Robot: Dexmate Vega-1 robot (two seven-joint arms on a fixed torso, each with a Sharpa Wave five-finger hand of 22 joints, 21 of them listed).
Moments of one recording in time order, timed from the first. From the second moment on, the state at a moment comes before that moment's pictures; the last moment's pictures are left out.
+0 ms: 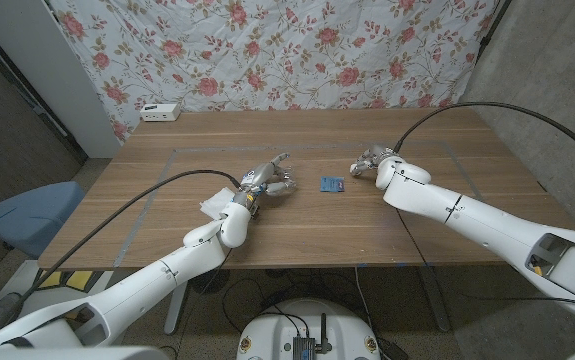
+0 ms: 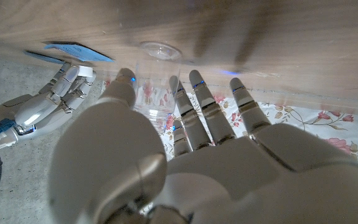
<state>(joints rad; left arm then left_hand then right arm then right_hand) 0.82 0.59 0.74 -1.54 0.41 0.10 0.44 0.87 -0.08 0.42 -0.14 0.17 0.13 -0.19 0.18 0.17 0.78 -0.15 0.18 0.20 0.71 -0.07 0.17 0.16 0.34 0.20 0.18 0.17 -0.48 -0.67 -0.95 -1.74 -0.13 -1.00 -0.11 0.81 0.03 0.33 -0.15 0.18 0.80 -0.24 0.33 0.21 0.24 -0.02 0.20 0.21 0.23 0.06 0.22 0.22 0.46 0.10 0.19 0.17</state>
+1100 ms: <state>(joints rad) 0.83 0.61 0.72 -1.59 0.37 0.08 0.41 0.74 -0.13 0.28 -0.10 0.22 0.05 -0.22 0.18 0.17 0.54 -0.13 0.18 0.19 0.48 -0.05 0.17 0.16 0.23 0.21 0.18 0.17 -0.49 -0.66 -0.96 -1.73 -0.15 -1.00 -0.12 0.81 0.03 0.34 -0.15 0.18 0.79 -0.24 0.32 0.21 0.24 -0.02 0.20 0.21 0.23 0.06 0.22 0.22 0.46 0.09 0.19 0.17</state>
